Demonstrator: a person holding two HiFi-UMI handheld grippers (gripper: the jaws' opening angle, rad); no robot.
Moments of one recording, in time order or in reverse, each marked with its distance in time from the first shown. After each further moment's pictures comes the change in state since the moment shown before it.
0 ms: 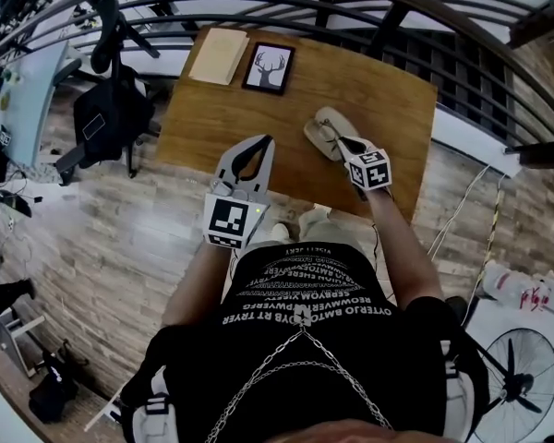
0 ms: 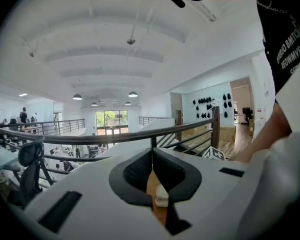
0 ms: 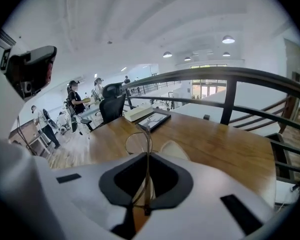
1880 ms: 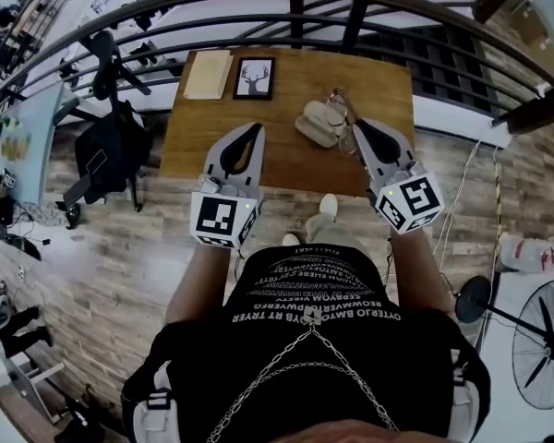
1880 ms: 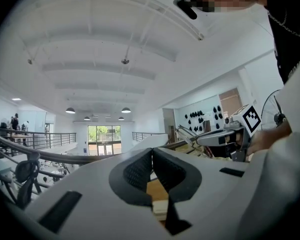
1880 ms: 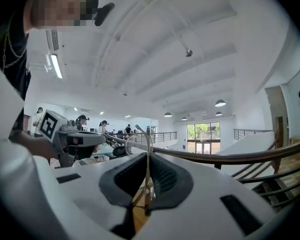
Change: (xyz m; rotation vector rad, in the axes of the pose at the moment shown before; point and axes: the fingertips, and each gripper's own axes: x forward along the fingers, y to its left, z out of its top) left arm -0.076 -0.033 0.072 0.038 -0.188 -0.083; right arm -0.283 0.145 0.161 -0.177 -0.663 -0.108
